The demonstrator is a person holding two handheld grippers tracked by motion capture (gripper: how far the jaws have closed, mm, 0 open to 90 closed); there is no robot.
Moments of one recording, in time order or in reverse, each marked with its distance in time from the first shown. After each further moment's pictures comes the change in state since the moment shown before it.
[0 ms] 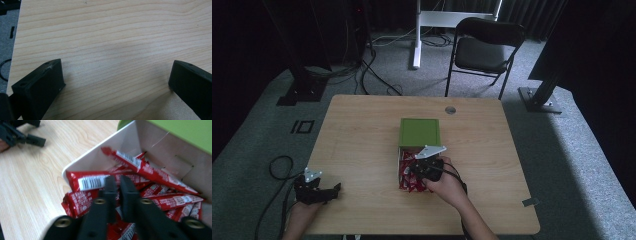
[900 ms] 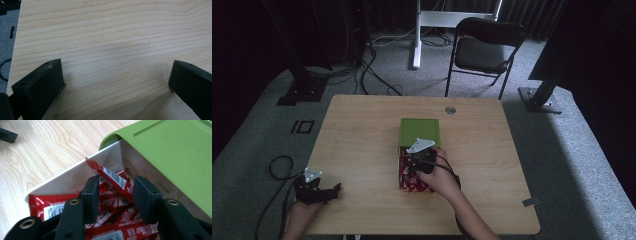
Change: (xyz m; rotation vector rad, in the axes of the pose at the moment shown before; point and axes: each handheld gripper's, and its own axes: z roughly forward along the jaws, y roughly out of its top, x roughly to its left) left arm 0.000 0.000 0.000 0.002 0.001 0.005; right arm -0.005 0.025 0.019 0.009 -0.127 -0.147
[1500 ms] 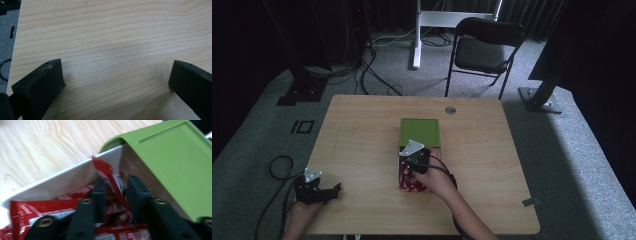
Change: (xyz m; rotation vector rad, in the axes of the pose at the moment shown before) left arm 0.000 0.000 0.000 -0.002 0.000 -0.002; right arm 0.009 0.006 0.010 0.025 -0.081 -0.145
